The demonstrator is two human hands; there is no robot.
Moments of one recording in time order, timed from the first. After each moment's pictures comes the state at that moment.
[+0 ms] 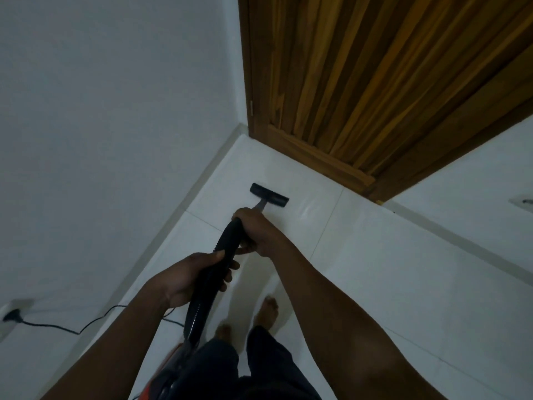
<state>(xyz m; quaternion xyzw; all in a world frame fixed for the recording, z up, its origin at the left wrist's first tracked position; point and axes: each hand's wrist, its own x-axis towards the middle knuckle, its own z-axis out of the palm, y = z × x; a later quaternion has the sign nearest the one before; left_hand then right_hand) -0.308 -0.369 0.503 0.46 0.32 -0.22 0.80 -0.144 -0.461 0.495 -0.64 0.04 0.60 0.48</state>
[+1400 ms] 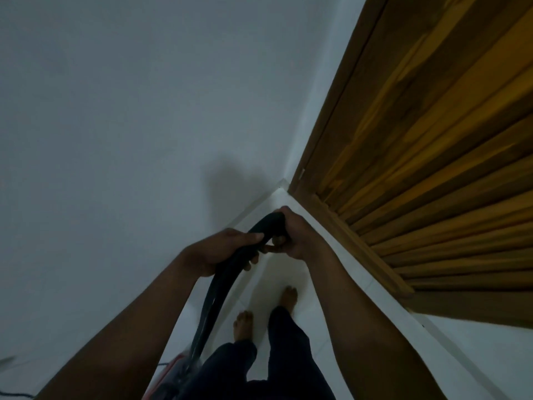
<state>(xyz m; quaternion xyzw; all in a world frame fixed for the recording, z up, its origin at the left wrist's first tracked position) -0.091 -0.108 0.505 0.55 0.31 -0.15 0.76 0.075 -0.209 0.499 -0.63 0.02 0.62 0.47</state>
